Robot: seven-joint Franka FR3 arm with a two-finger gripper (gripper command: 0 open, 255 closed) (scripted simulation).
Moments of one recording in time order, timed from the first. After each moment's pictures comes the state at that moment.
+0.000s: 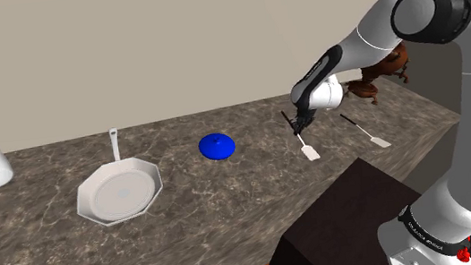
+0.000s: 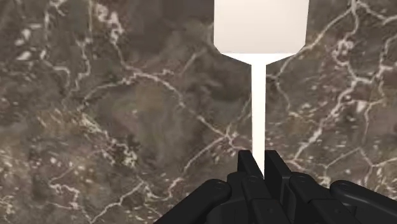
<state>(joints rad) -0.16 0.55 -0.18 -2.22 0.31 2.81 -0.33</state>
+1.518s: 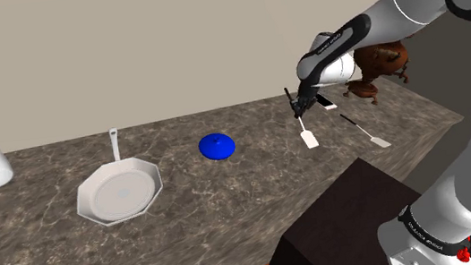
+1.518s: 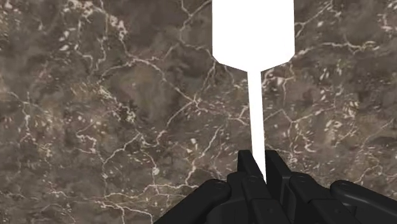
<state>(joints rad) -0.03 0.29 -0.29 -2.27 0.16 2.60 -0.17</state>
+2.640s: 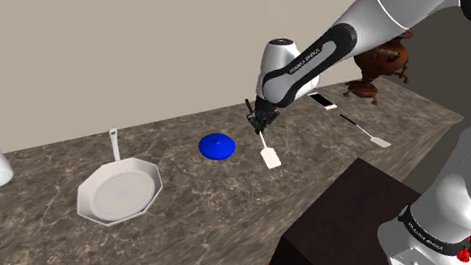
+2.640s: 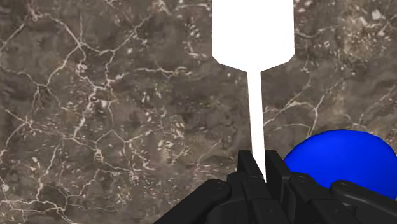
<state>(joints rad) 0.28 0.28 -0.20 -2.26 0.06 2.60 0.32</state>
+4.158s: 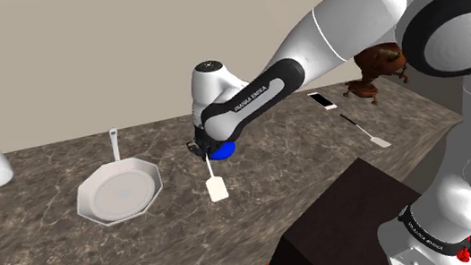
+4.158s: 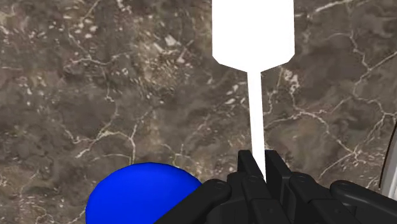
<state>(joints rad) 0.54 0.56 -0.11 -1.89 0.02 2.50 0.71</state>
